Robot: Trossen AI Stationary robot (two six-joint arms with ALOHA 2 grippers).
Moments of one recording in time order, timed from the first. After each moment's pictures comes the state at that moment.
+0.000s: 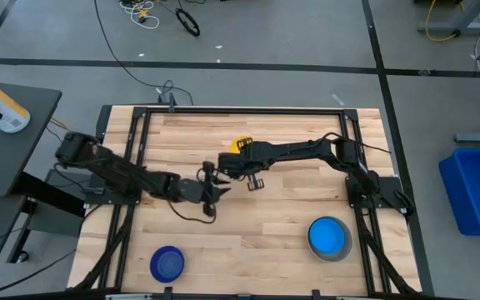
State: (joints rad) left arm -0.24 1.47 0.64 0.35 -0.55 0.39; right arm -0.02 2.19 1.88 -1.15 0.34 -0.34
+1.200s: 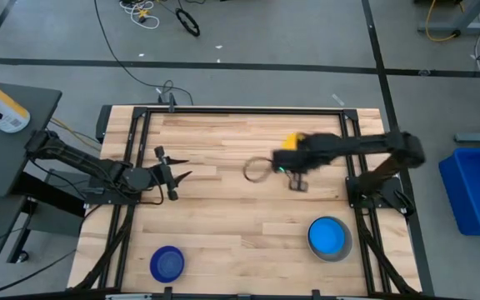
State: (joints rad) left arm -0.34 0.64 0.29 -0.01 -0.80 0.17; right arm 0.04 1.61 1.51 -1.43 0.32 0.18
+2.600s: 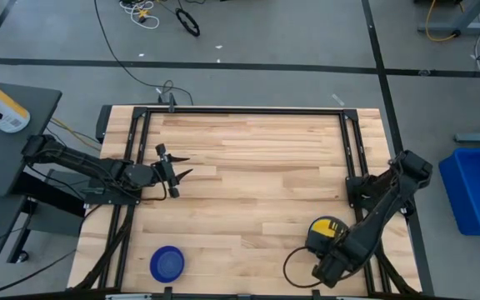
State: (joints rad) left arm -0.25 0.64 0.29 -0.01 -0.72 0.17; right arm 0.88 1.68 1.27 -1.11 0.06 1.32
